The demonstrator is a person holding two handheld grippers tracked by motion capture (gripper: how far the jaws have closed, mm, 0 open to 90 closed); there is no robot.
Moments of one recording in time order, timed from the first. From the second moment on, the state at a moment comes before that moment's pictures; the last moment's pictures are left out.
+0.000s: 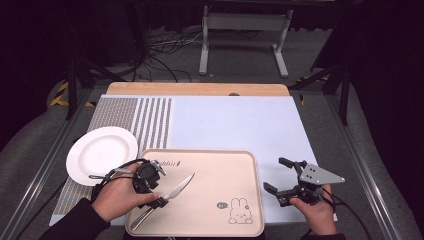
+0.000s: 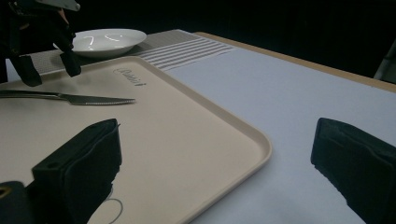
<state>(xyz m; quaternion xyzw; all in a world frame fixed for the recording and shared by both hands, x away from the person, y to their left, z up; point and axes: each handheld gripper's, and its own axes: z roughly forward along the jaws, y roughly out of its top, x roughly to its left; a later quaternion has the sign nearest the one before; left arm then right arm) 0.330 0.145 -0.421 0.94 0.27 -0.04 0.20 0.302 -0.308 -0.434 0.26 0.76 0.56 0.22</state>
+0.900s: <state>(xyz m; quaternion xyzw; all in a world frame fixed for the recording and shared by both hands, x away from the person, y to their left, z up) 0.324 0.122 -0.437 0.98 0.06 -0.01 0.17 0.302 -0.309 -0.434 0.26 0.76 0.56 0.21</state>
